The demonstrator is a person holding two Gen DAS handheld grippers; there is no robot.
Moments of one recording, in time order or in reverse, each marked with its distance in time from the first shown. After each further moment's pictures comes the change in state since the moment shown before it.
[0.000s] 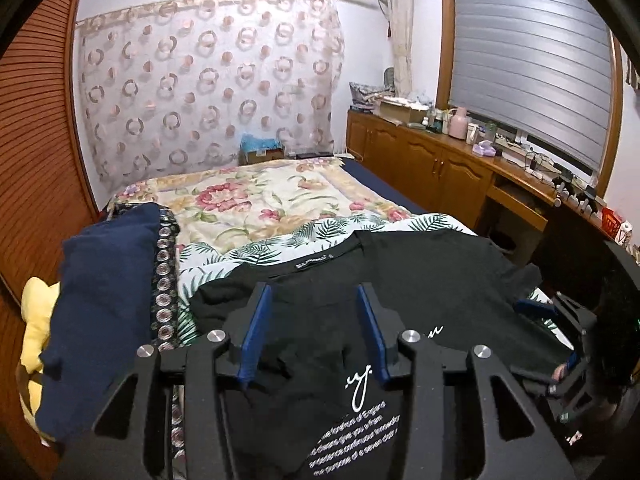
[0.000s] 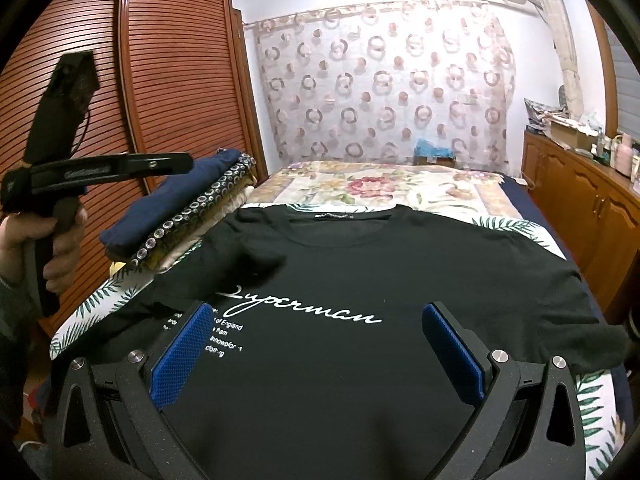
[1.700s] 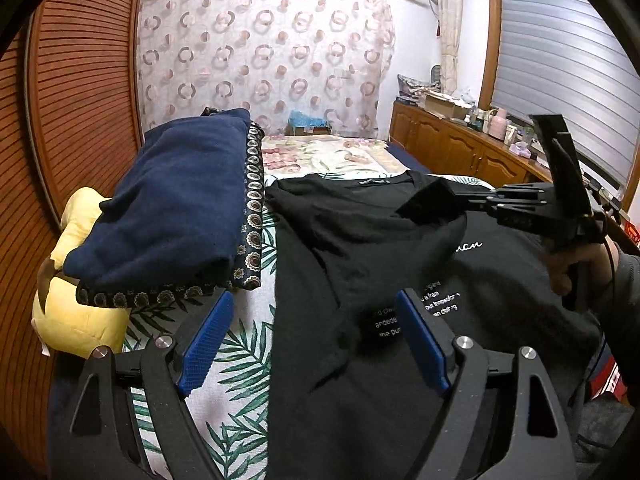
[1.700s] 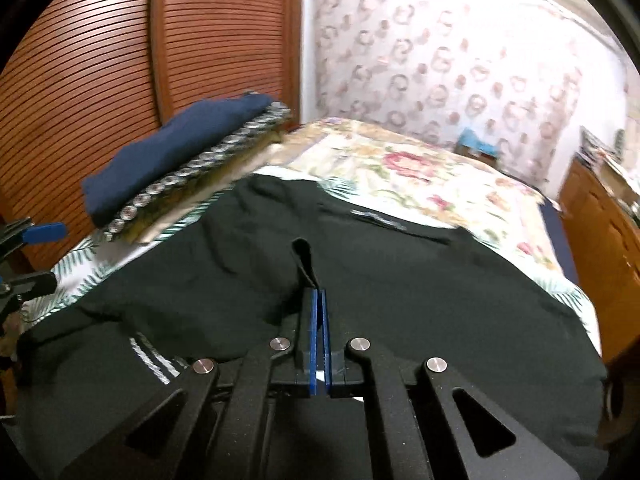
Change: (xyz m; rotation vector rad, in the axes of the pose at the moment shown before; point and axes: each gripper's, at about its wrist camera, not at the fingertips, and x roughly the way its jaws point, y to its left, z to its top) left arm -0.044 0.038 -0.114 -0.118 0.035 0.116; right arm 0.089 -0.007 0.047 -0.206 0.185 0.036
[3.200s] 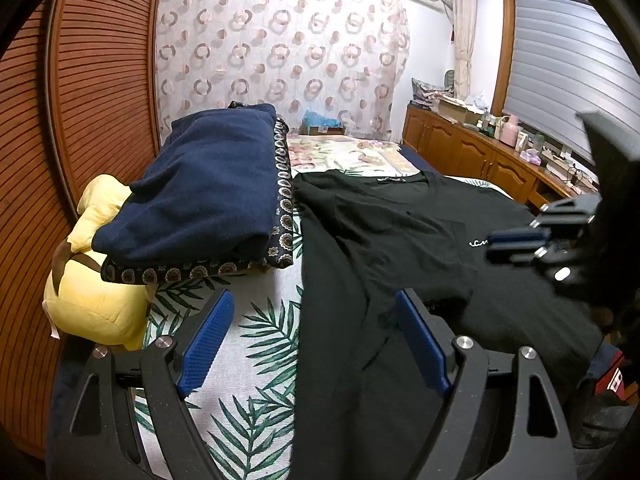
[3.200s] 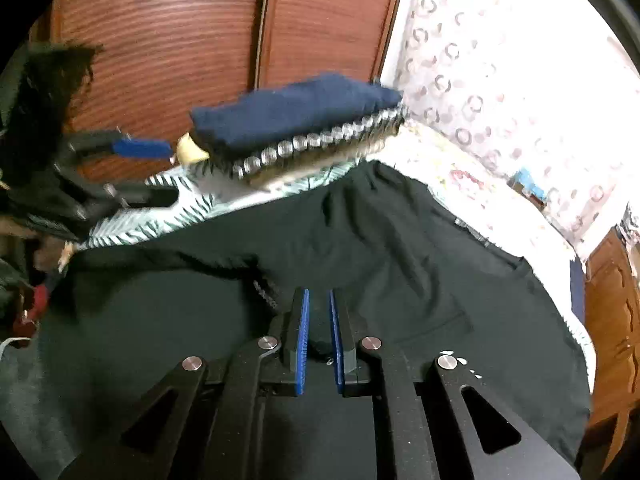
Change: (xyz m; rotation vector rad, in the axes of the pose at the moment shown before) left arm -0.012 0.022 -0.015 -0.042 -0.002 0.035; right arm -0.030 0.097 -0.013 -0.293 0.053 0.130
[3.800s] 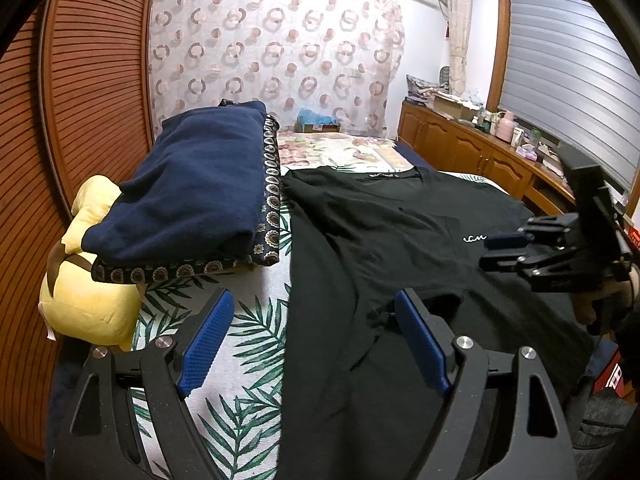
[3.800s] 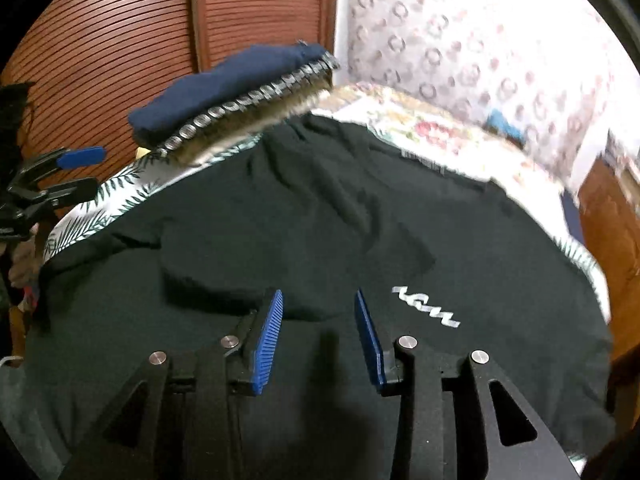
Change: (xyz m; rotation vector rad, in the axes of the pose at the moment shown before) left arm 0.003 -0.010 0.000 0.017 0.010 -0.009; right arm 0.032 -0.030 -0.052 0.223 0.085 -0.031
